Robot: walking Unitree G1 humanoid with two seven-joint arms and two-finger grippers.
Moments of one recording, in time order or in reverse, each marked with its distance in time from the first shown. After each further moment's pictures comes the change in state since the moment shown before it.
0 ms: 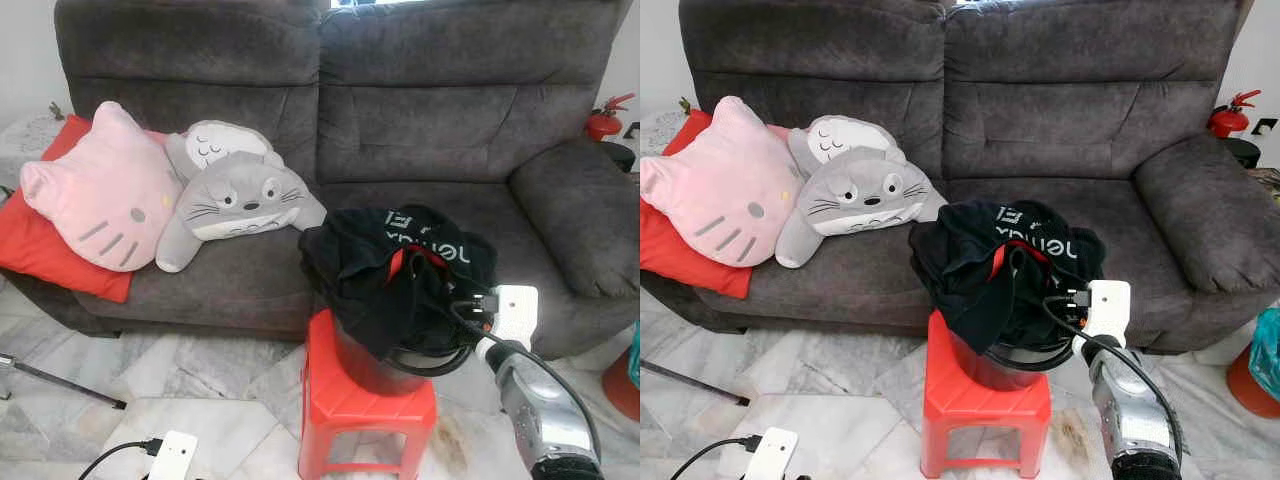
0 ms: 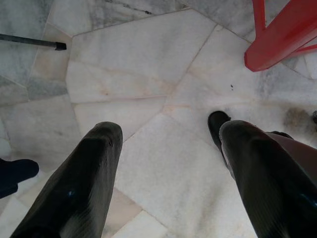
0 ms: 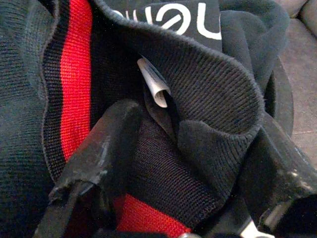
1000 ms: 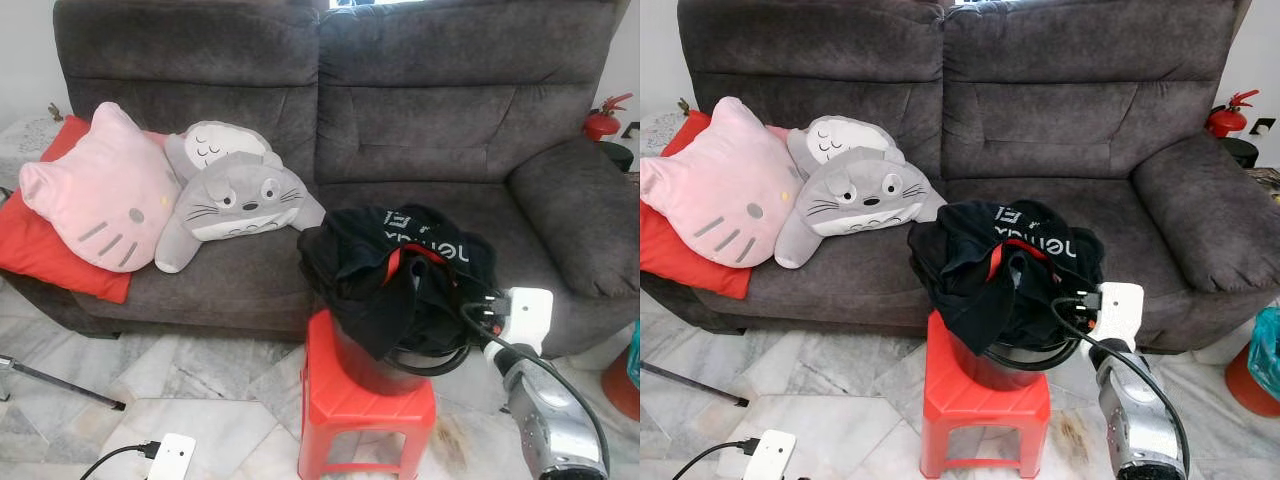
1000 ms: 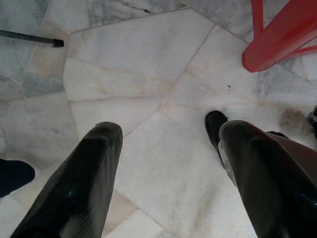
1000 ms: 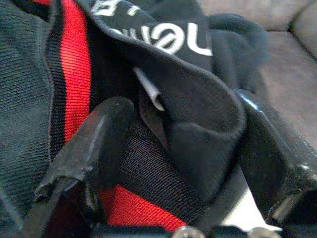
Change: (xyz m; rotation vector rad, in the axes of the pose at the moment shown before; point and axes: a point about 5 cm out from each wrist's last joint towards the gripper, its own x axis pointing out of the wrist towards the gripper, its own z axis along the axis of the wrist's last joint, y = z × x) left arm -0.001 0.000 -0.003 -0.022 0.004 -0.003; right arm -0.008 0.001 0.007 -0.005 -0.064 0.037
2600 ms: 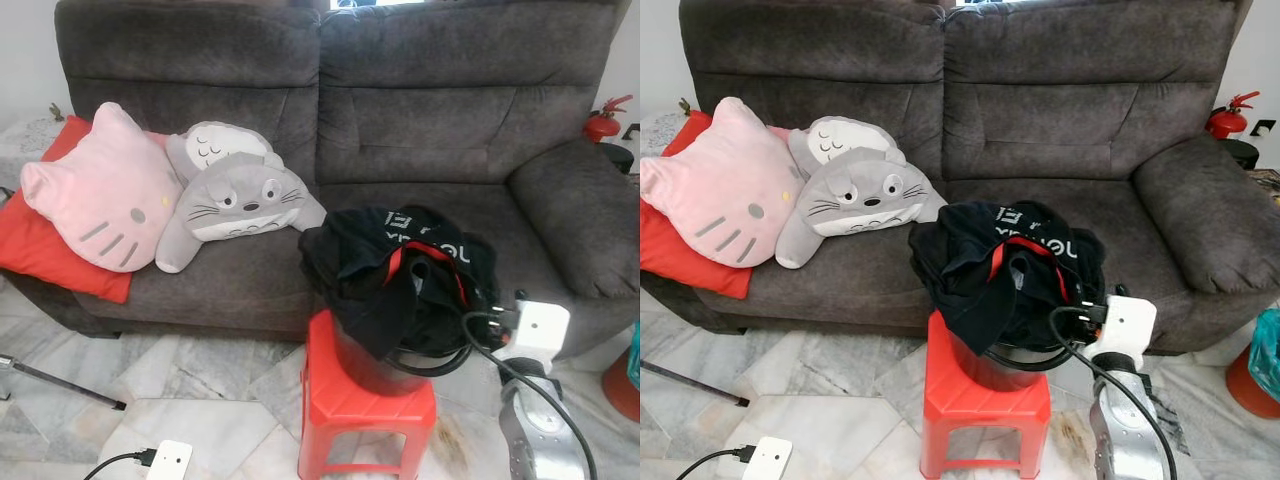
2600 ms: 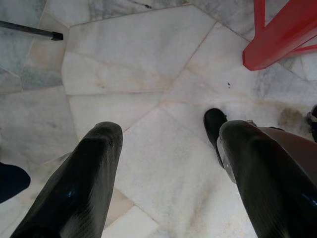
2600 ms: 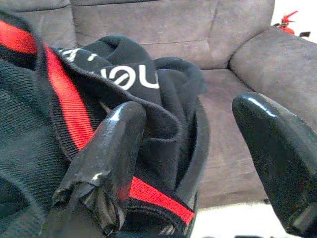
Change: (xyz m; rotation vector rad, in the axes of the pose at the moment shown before) left arm -0.003 0.001 -0.008 -0.026 0.005 0.001; right arm -0.022 -0.004 -0.008 -0.045 -0.170 -0.285
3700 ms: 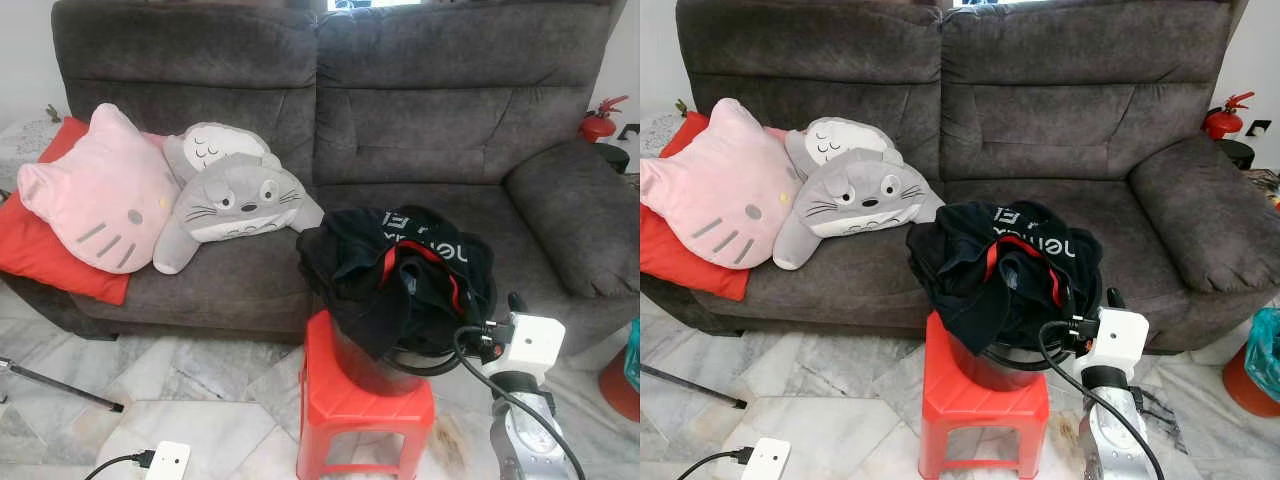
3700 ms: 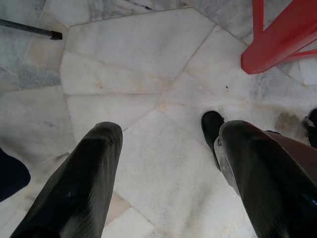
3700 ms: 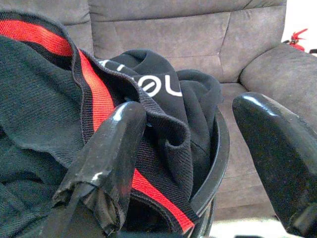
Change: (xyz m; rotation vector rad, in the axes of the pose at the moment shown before) left arm -0.001 -0.001 -0.002 -0.026 -0.003 0.006; right arm -0.016 0.017 0.000 -0.013 -0.056 0.061
